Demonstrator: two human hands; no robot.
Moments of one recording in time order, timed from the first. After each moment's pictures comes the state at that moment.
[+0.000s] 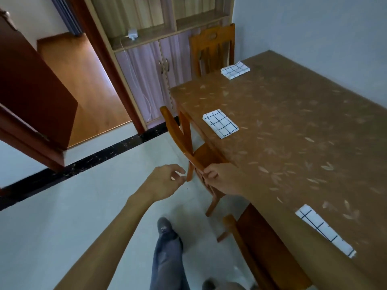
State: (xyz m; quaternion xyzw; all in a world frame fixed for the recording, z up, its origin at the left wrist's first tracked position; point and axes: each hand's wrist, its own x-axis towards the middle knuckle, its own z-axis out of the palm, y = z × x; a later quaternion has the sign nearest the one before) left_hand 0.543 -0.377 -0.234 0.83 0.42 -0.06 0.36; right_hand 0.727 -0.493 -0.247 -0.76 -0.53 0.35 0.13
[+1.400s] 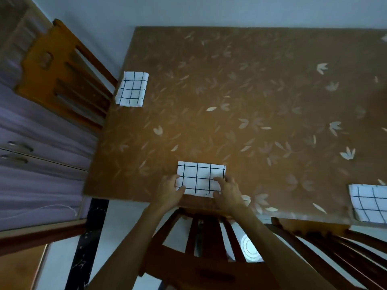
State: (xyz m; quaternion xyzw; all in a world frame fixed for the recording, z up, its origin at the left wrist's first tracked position) left_hand 0.905 -0.037 -0.369 0.90 0.12 -0.28 0.30; right_hand 0.898 -0.240 -0.387 -0.91 0.05 0.33 0.26
